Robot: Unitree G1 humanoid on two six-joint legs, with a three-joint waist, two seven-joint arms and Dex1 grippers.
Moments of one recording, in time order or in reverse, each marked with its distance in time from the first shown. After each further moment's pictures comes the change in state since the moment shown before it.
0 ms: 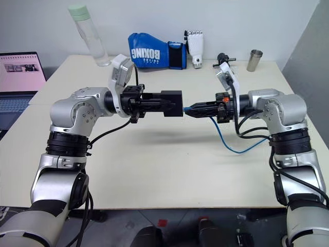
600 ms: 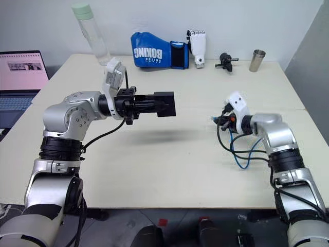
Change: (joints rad) left arm 0.057 0.024 0.028 -0.012 0.003 -0.021 0.074; right arm 0.225 0.112 0.042 0.149 -0.394 -0.409 -0.534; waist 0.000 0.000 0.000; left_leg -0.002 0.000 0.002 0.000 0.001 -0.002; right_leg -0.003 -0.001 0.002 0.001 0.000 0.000
